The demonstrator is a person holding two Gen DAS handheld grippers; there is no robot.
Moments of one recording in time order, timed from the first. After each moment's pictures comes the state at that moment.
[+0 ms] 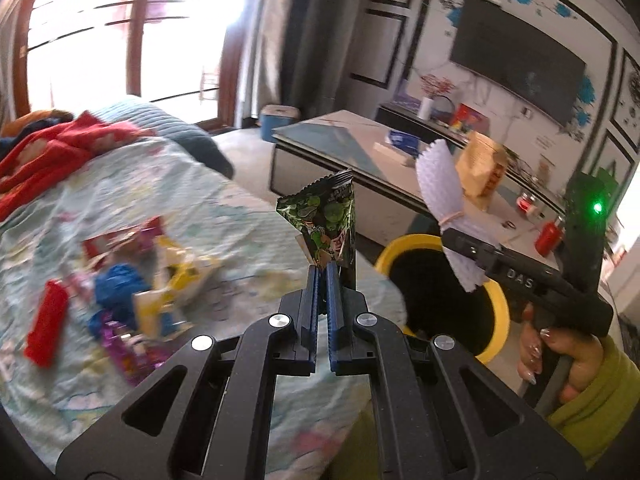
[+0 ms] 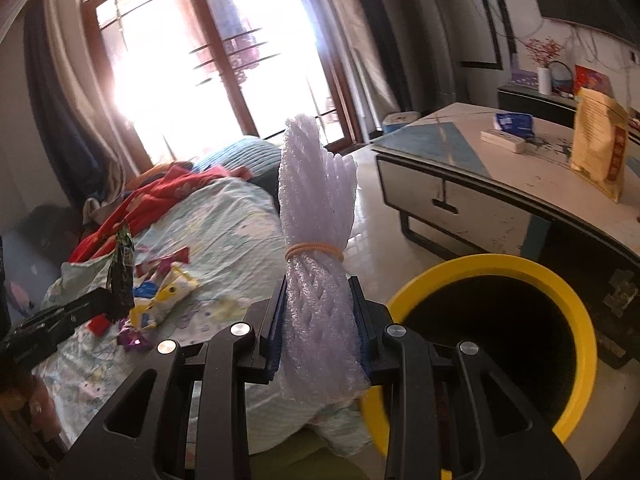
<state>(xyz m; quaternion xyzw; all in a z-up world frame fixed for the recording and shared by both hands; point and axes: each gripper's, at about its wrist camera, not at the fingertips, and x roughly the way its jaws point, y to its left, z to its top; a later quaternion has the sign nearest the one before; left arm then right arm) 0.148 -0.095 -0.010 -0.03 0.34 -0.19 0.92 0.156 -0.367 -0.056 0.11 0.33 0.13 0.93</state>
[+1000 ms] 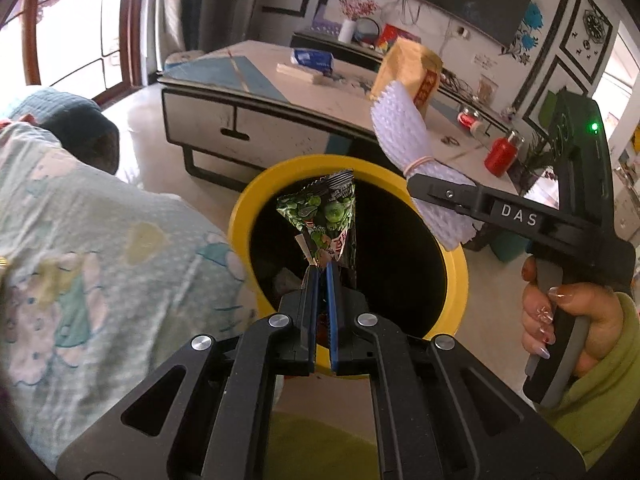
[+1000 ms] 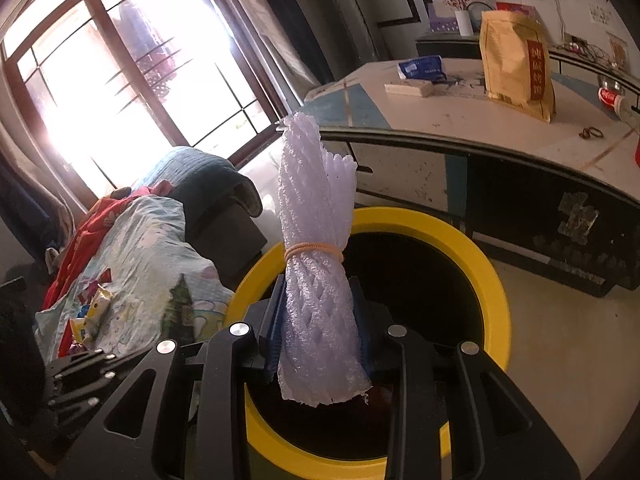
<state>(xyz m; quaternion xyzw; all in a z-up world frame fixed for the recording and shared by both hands) 0.186 -0.246 -0.095 0.03 0.43 -0.33 0.84 0.148 -0.500 -0.106 0.20 0.38 0.04 0.90</state>
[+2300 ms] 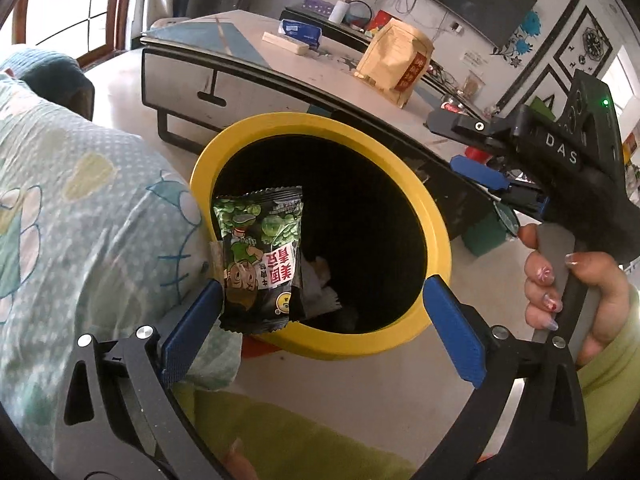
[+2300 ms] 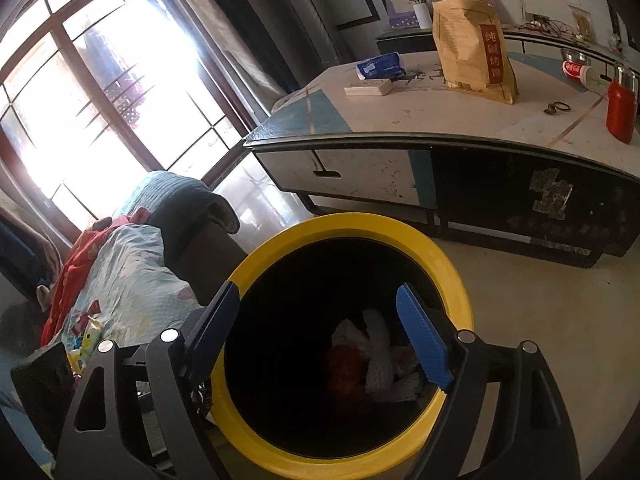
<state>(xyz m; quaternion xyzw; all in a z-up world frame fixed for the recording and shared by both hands) 0.180 -0.249 -0.123 -0.03 0.47 -0.36 0.81 0.139 -0.526 -0.103 0.24 0.37 -0.02 0.90</state>
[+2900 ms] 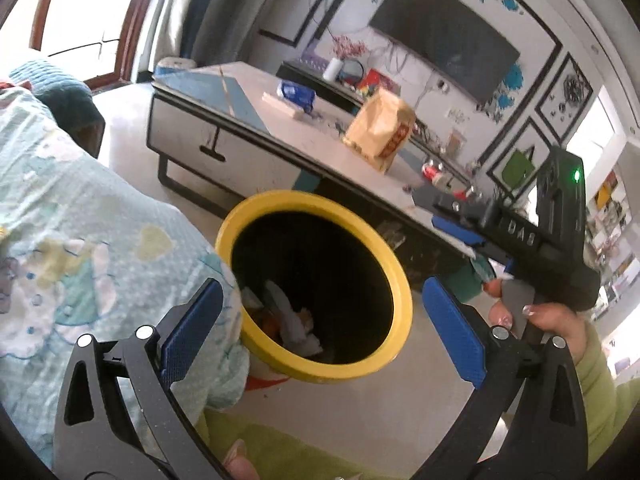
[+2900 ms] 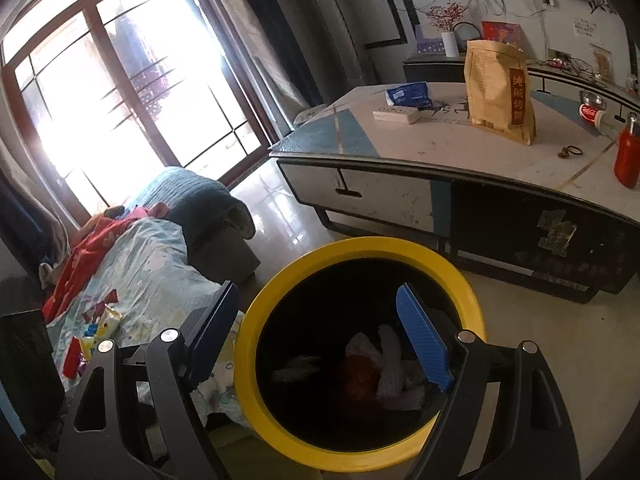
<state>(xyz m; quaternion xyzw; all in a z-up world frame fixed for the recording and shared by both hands) 0.173 -0.197 -0.061 -0.10 0.39 -0.36 0.84 0.131 -0.496 -0.060 0.19 0.35 0.00 0.92</state>
